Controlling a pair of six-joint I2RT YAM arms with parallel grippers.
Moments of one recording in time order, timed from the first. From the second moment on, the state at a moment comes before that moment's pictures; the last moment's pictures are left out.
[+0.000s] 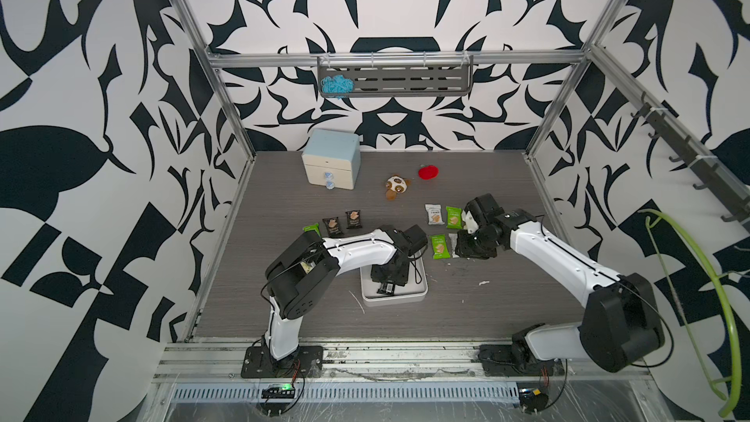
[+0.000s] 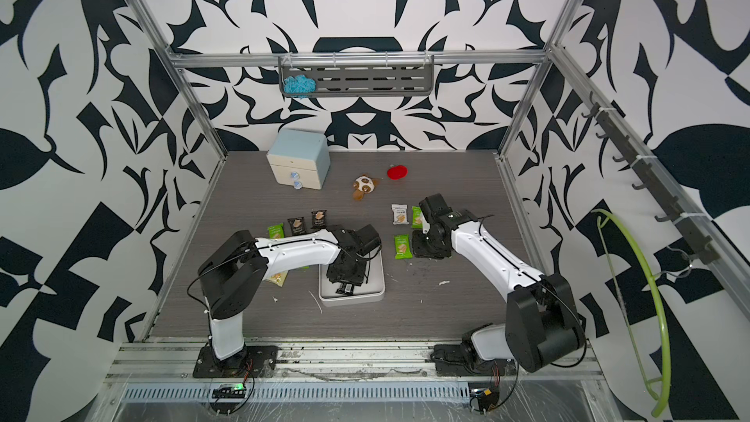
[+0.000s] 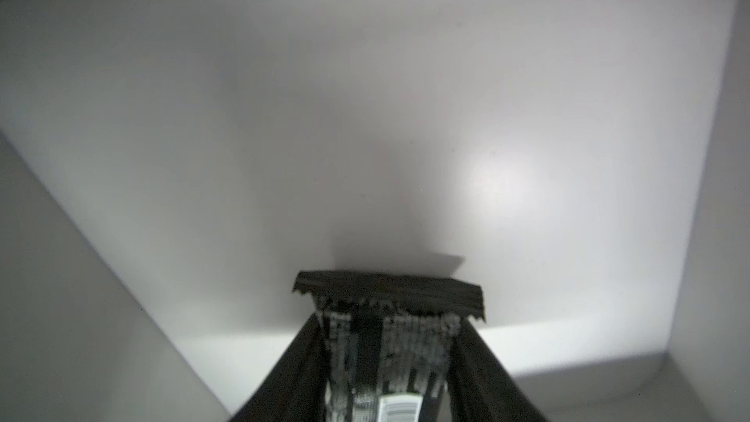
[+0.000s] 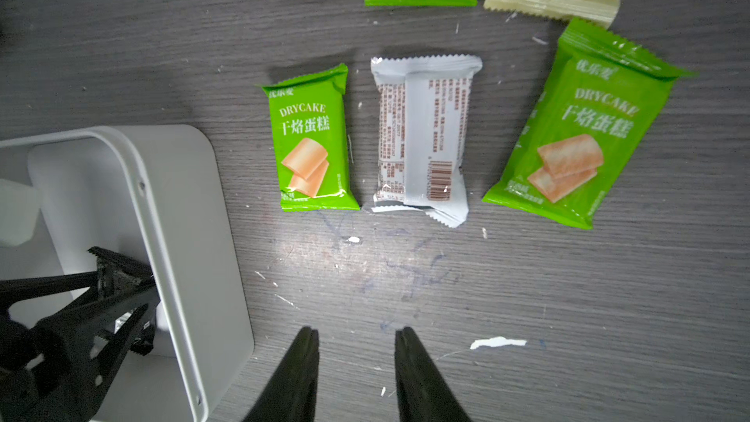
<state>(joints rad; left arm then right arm) -0.98 1.92 1.29 -0.87 -0.04 -0.77 0.35 1.38 0.96 -0.85 -0.14 0.41</state>
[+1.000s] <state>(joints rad) -0.67 1.60 1.27 -0.88 -0.05 -0.76 0.35 1.42 0.99 -0.85 -0.14 0.41</state>
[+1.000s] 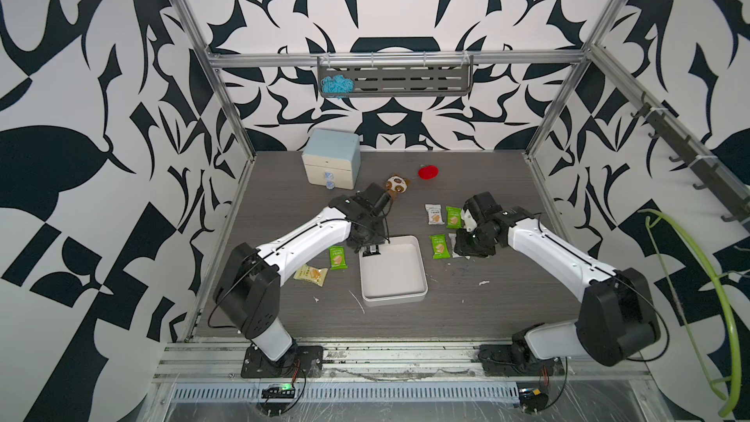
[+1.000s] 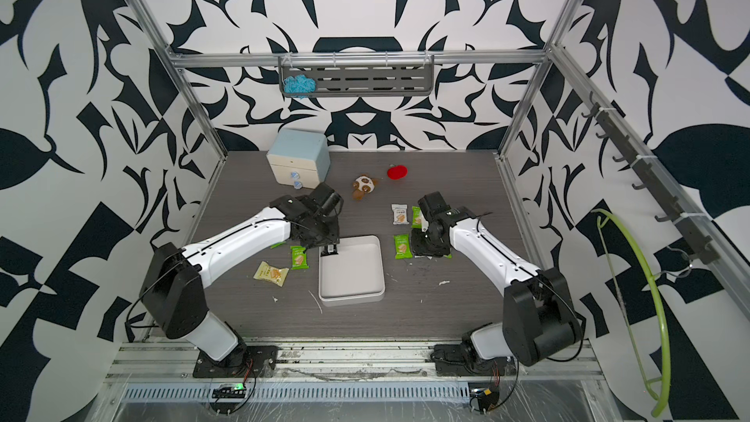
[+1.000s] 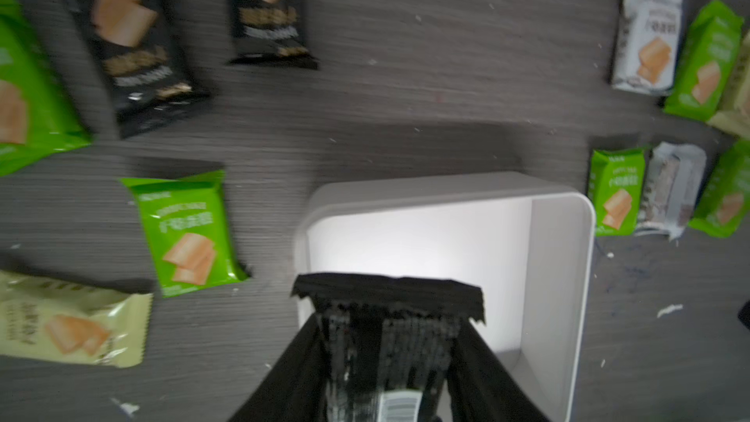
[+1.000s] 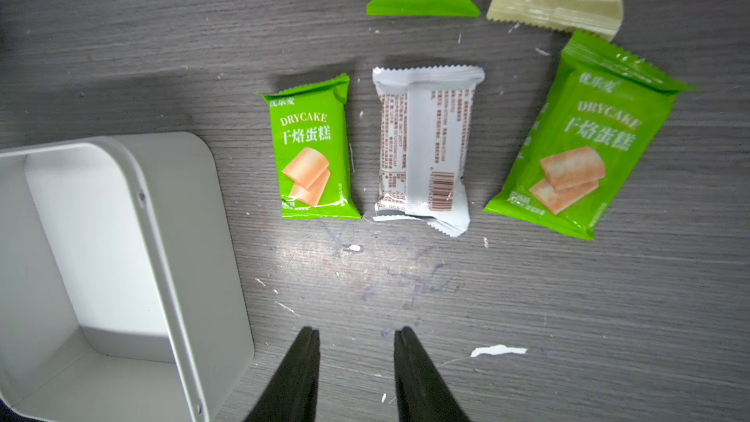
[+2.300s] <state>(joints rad) 0.12 1.79 1.10 -0.70 0.00 -0.48 0.10 1.49 0.99 -0.50 0.20 0.31</state>
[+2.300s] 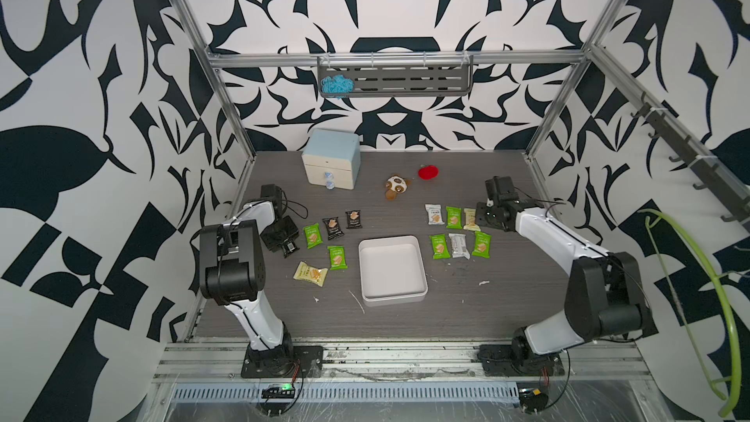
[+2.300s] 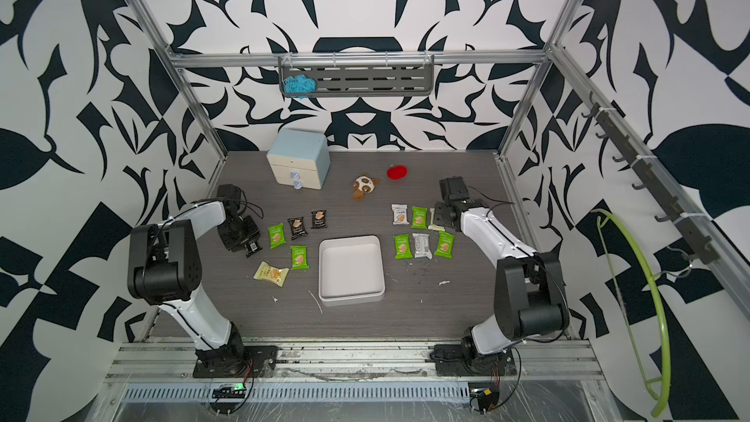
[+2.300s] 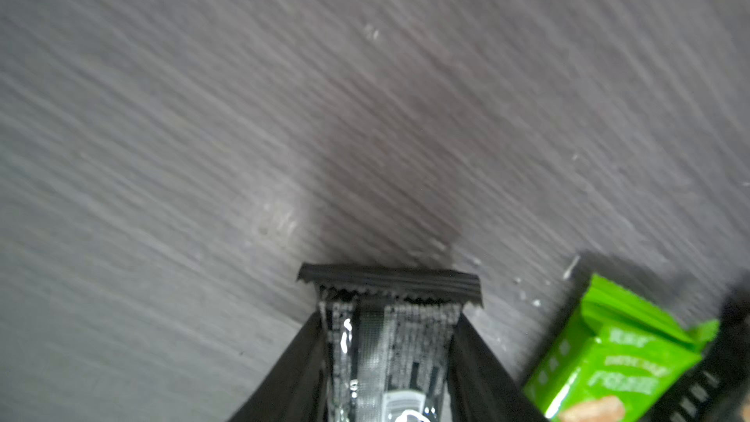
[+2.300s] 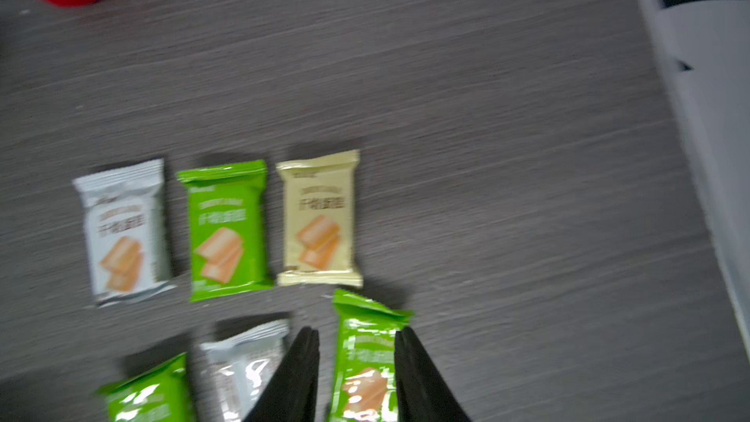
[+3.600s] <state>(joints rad) -0.11 1.51 0.35 0.67 -0.24 -0.13 0.05 1.56 0.33 0.76 0.28 0.06</state>
